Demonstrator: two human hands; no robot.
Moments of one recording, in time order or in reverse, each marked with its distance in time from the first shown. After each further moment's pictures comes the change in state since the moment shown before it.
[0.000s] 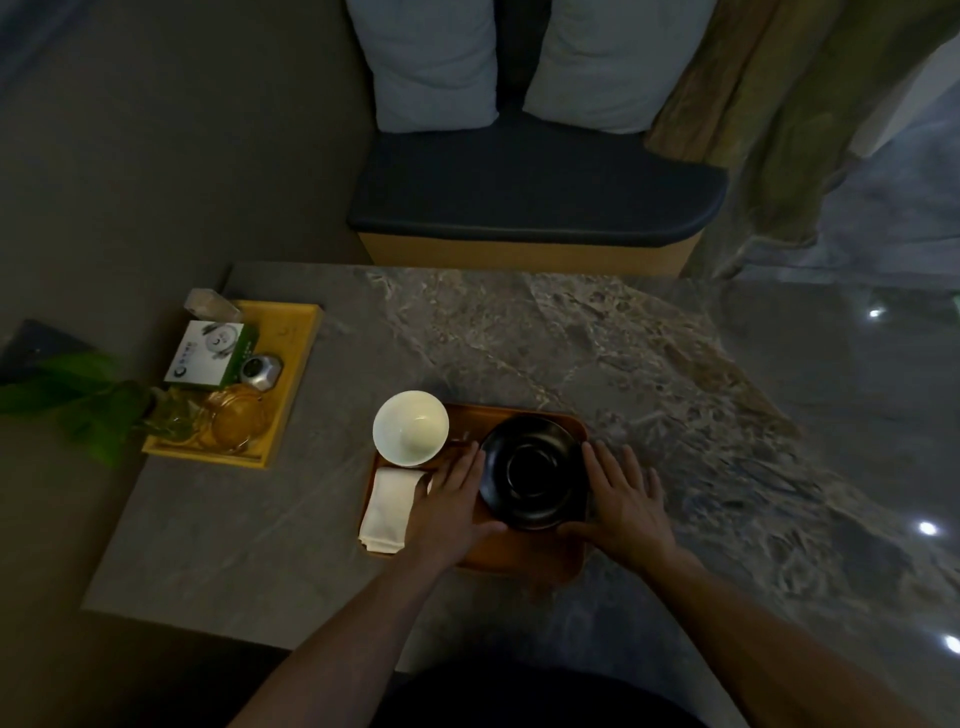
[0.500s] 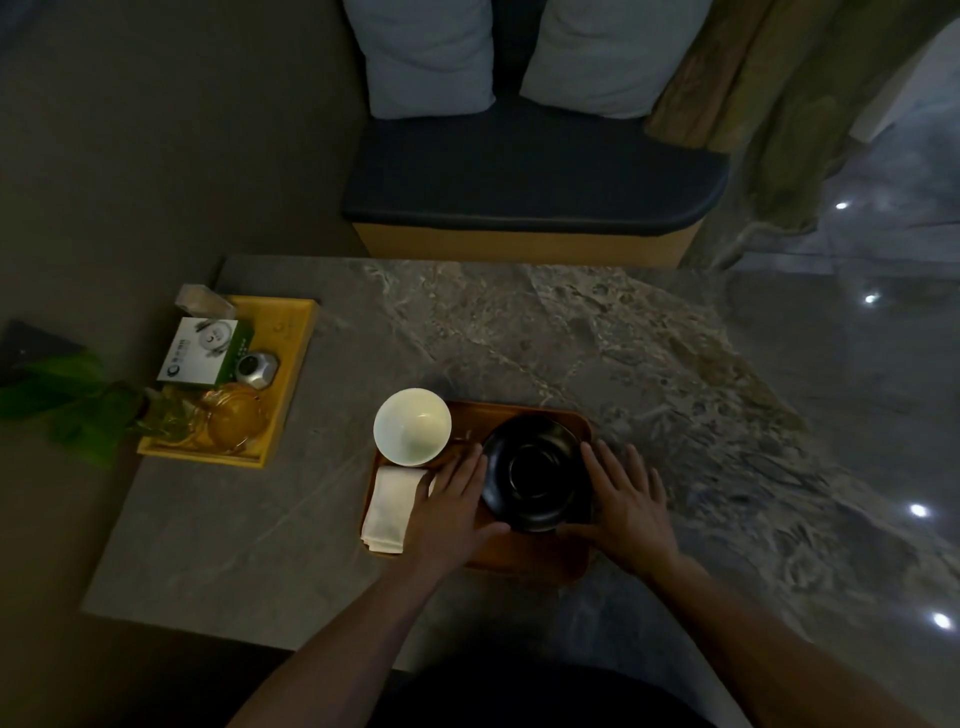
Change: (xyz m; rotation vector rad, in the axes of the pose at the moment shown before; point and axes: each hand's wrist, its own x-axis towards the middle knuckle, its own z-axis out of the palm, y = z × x) left_hand -0.006 -0.007 0.002 0.049 0.016 0.066; right_hand -0.007 -0.004 0.005 0.016 0.037 0.011
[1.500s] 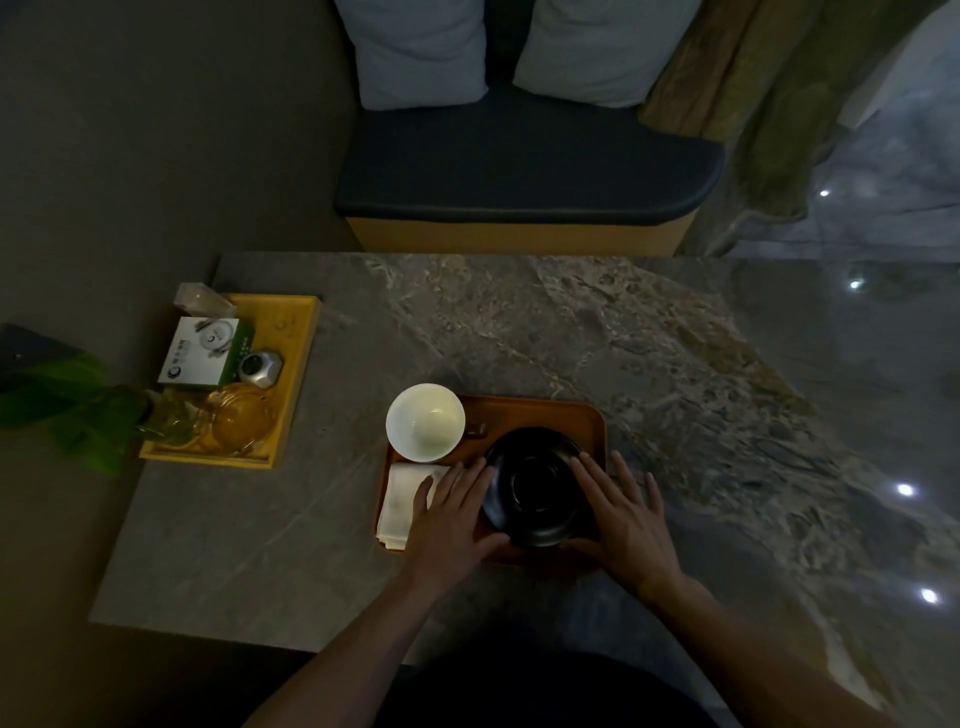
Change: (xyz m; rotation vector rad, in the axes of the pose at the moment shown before) left_hand -0.025 -0.019 0.003 -0.059 0.012 0.034; right_hand -0.024 -0.027 0.015 -0.088 0.045 -0.097
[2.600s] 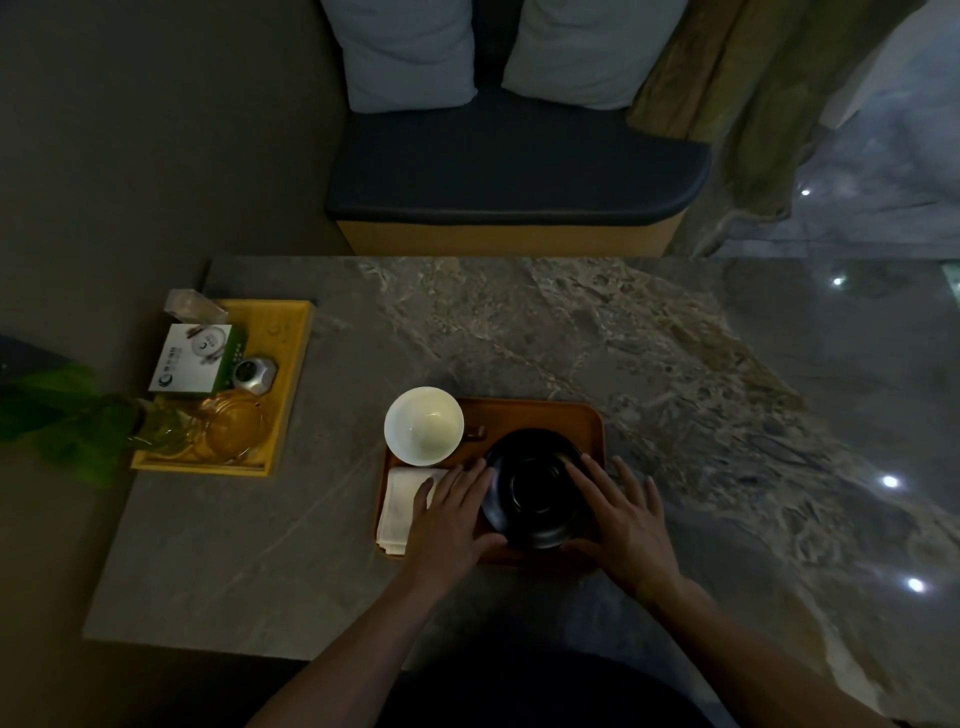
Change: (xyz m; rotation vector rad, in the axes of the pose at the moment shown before) left_hand 0.003 -0.002 -0.005 -0.022 0.018 0.025; right_hand -0.005 -0.004 -0.001 0.035 0.005 0.057
